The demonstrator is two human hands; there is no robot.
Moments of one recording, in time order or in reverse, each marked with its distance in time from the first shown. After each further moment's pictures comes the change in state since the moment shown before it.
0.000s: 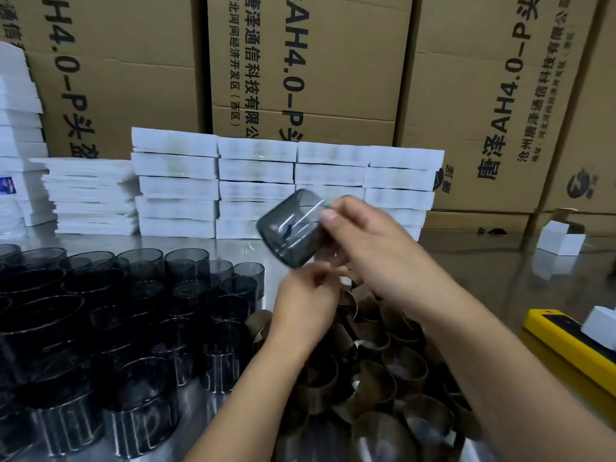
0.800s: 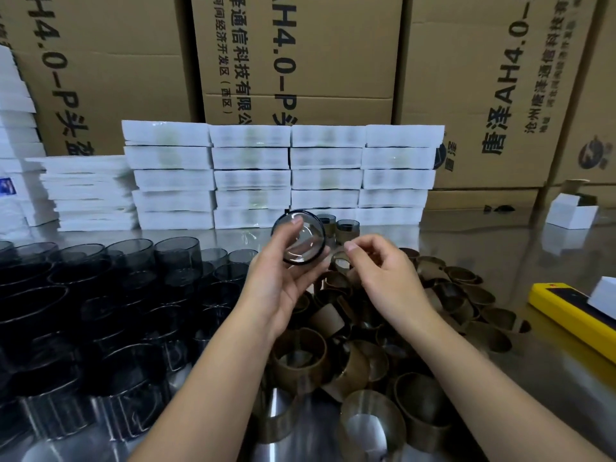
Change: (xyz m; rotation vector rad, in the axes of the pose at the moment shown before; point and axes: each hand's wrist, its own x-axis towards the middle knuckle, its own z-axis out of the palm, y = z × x) left_hand 0.005 -0.001 -0.015 -0.980 -0.128 -0.302; right_hand -0.015 0.100 -0.001 -0.029 0.306 0.132
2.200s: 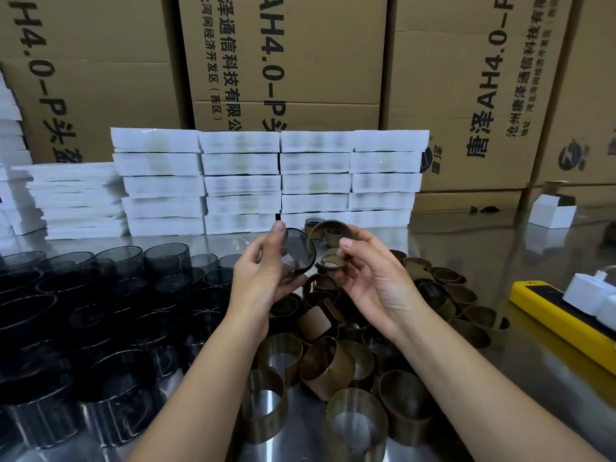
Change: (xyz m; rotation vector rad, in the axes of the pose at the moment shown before) left_hand 0.005 -0.008 -0.008 0.341 0.143 0.150; right_hand 0.000 -0.004 -0.006 1.028 -0.174 0.314
